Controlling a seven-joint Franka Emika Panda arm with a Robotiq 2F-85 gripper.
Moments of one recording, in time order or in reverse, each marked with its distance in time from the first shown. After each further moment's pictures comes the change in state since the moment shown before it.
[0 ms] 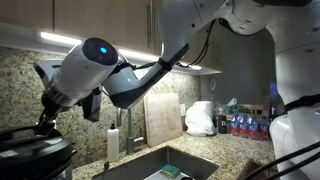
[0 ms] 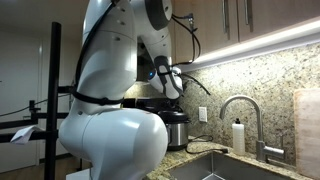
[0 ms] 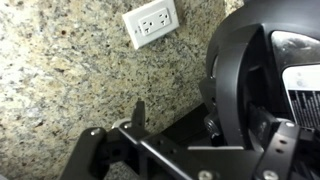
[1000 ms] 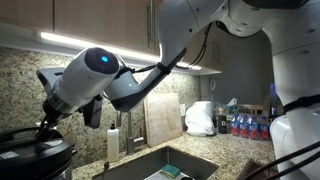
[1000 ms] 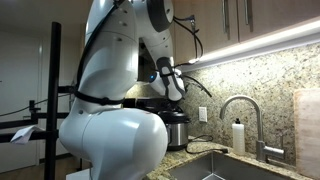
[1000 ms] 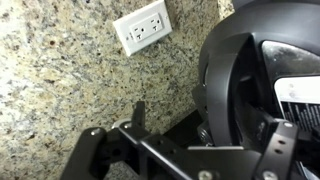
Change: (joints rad) arm -0.006 0.028 -0.001 0.001 -0.066 0.002 0.095
